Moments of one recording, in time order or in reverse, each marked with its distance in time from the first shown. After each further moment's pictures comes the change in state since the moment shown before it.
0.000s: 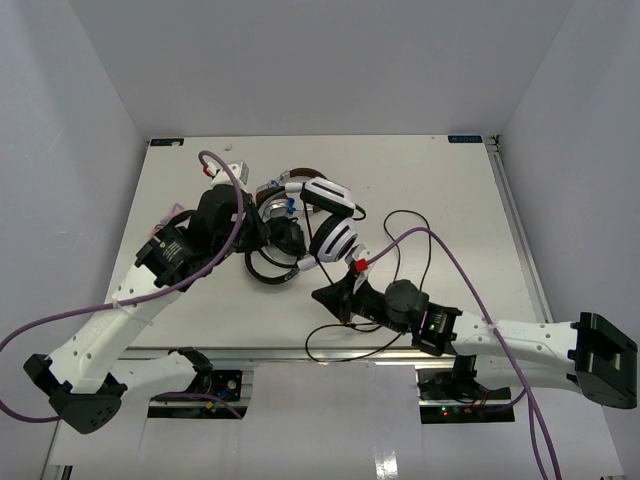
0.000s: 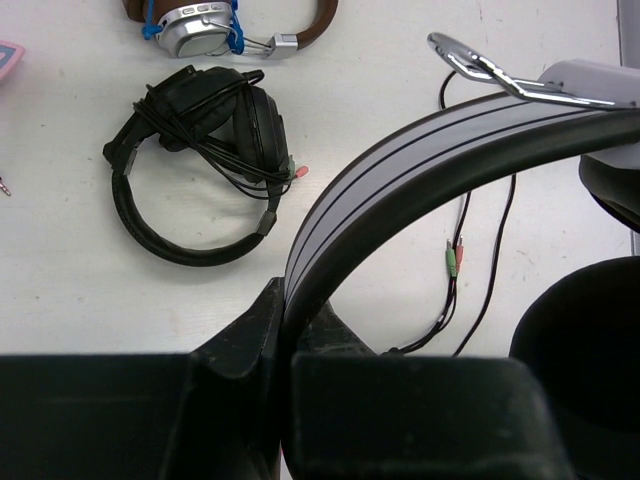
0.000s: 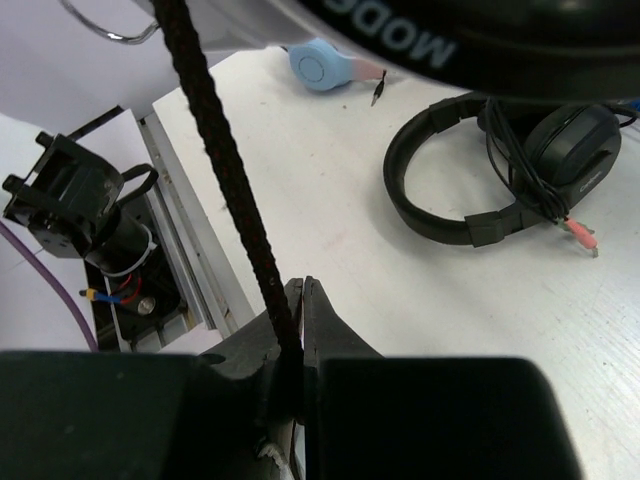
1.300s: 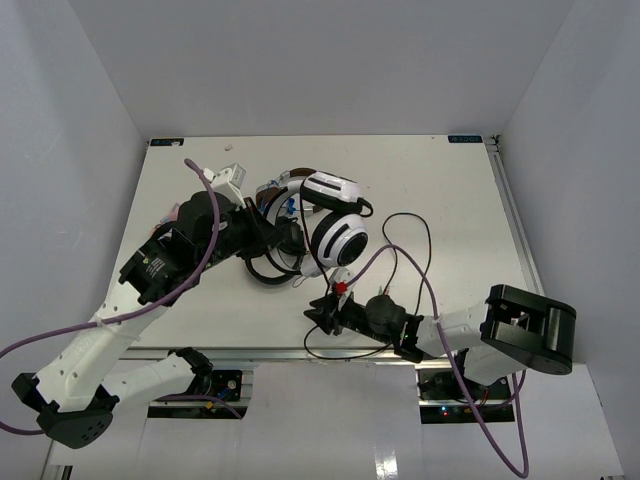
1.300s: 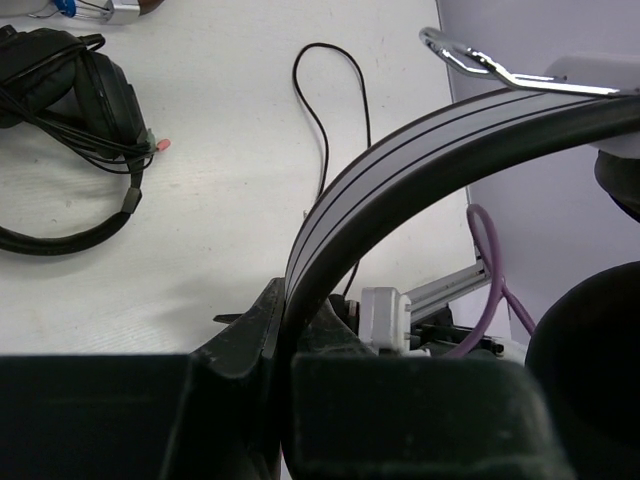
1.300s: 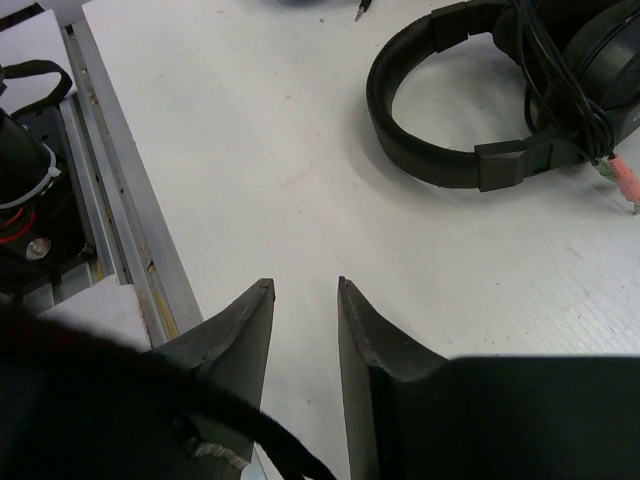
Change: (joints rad) left arm 0.002 -0.107 -0.056 0.115 0.261 -0.114; right arm 0.013 0.421 -0.146 0.514 0.004 -0.100
